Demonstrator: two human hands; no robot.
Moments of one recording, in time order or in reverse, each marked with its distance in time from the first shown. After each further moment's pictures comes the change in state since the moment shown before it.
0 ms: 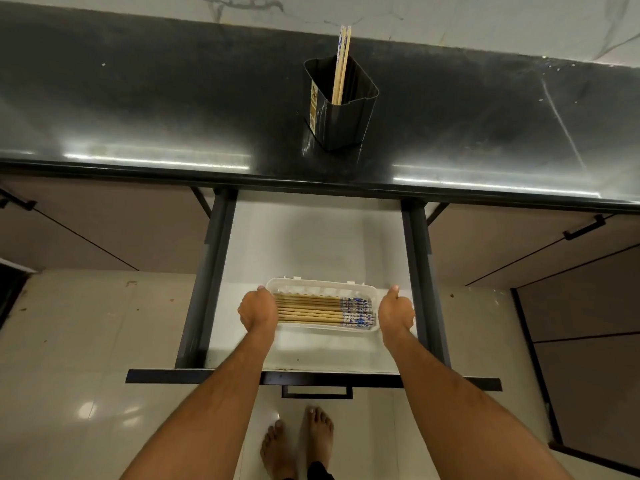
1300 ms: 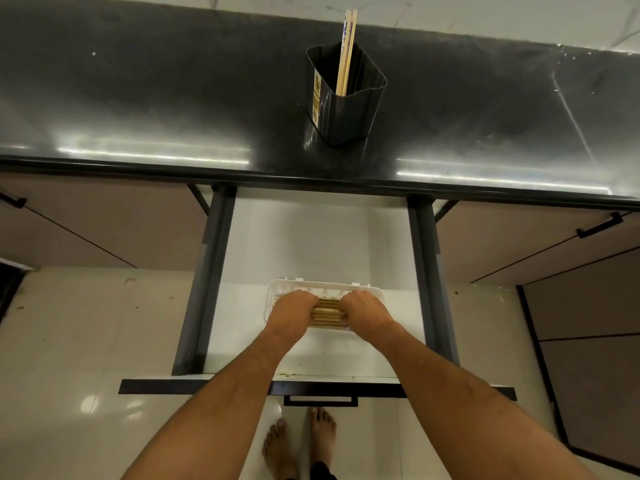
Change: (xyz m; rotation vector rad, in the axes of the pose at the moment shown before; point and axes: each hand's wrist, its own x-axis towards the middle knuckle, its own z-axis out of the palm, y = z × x) left_hand -0.011 0.003 0.024 0.899 -0.433 0.941; right_hand -0.014 -0.020 0.033 -1.208 -0.415 -1.085
